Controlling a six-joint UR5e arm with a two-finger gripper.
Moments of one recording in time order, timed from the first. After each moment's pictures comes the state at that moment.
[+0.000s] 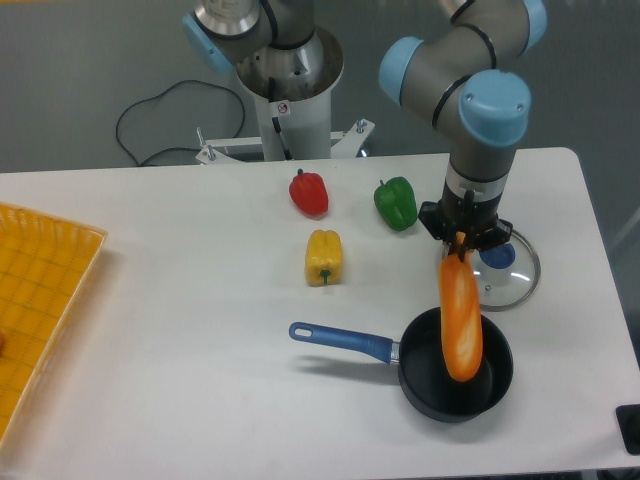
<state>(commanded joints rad) 2.71 -1.90 -1.67 -1.07 1.58 1.02</state>
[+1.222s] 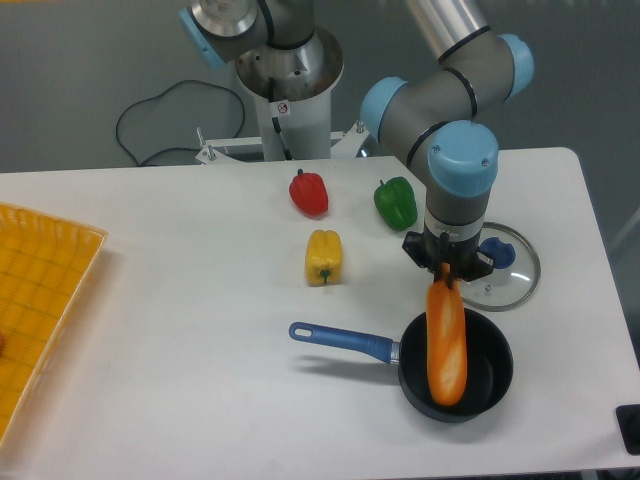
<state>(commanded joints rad) 2.66 -1.95 -1.64 -1.03 1.61 1.00</state>
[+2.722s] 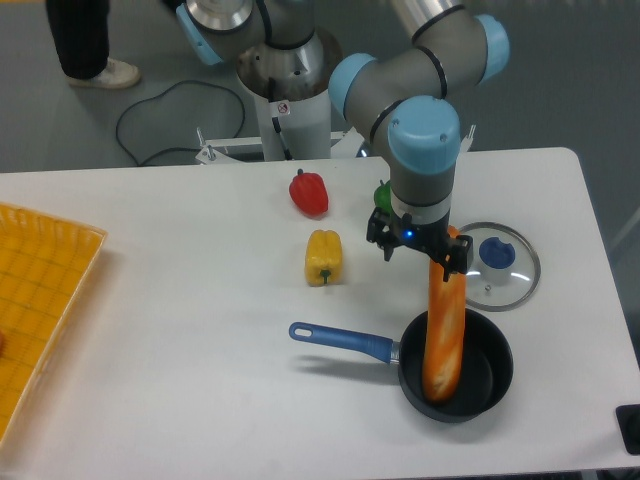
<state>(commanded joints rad) 2.63 -1.82 -1.68 -1.08 1.60 1.06</state>
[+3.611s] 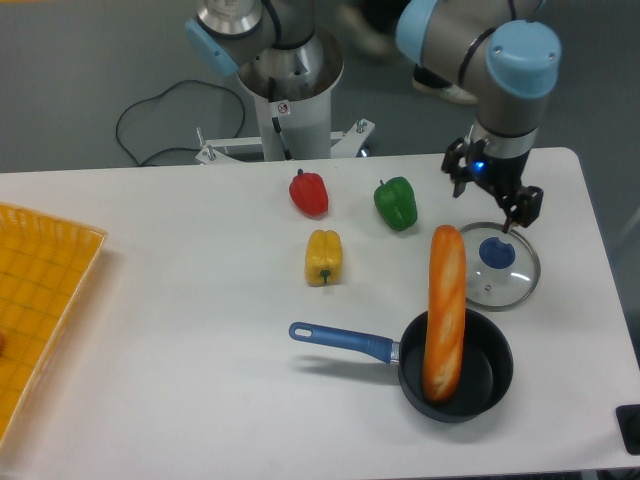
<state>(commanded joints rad) 2.90 -1.79 -1.66 -1.19 1.57 1.78</state>
